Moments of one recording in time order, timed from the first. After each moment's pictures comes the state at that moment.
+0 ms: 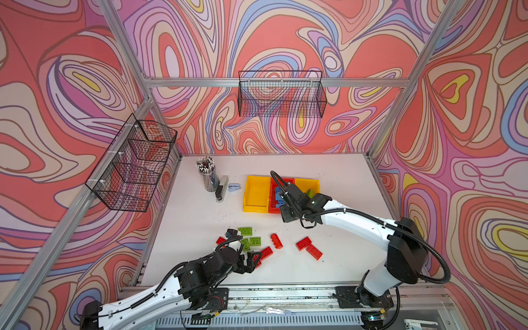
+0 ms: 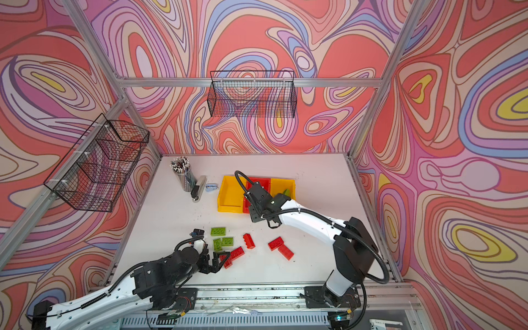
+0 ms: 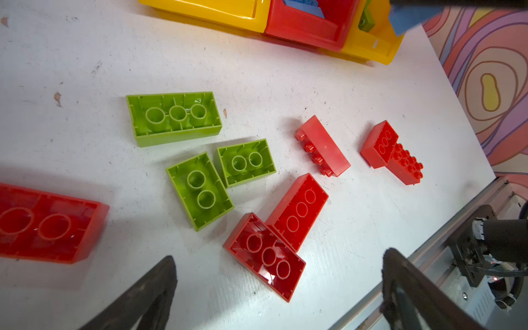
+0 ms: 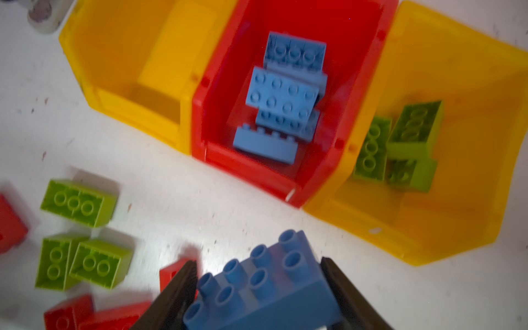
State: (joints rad) left arm -1.05 0.49 0.26 -0.49 -0.26 -0.82; right arm 0.78 1.68 1.33 -0.68 0.23 0.40
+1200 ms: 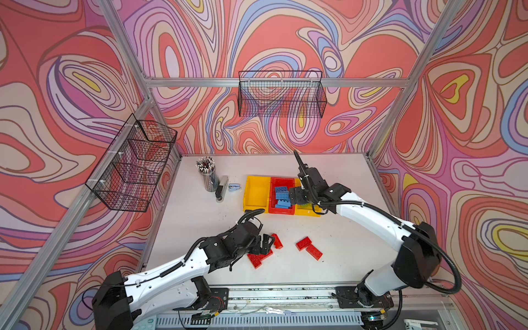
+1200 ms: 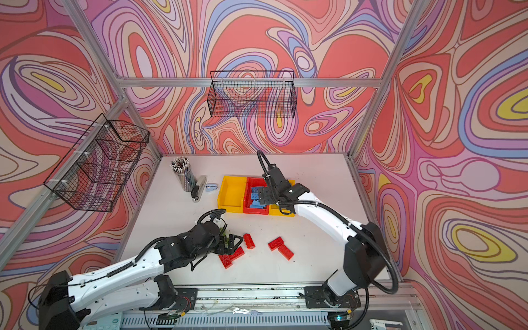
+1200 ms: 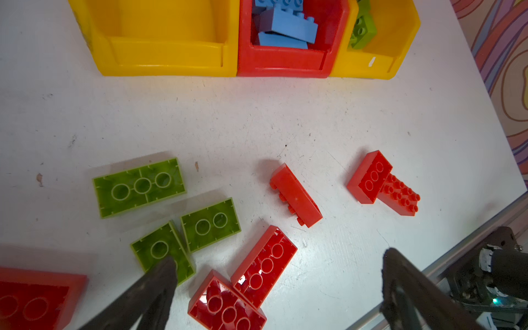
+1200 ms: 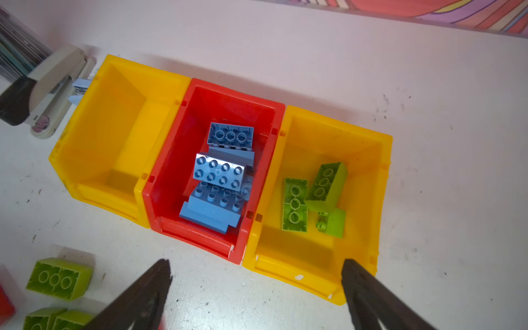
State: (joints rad) left arm -0.95 1.00 0.61 -0.45 -0.18 -0.74; right arm 0.62 1.49 1.22 -0.59 0.24 0.34
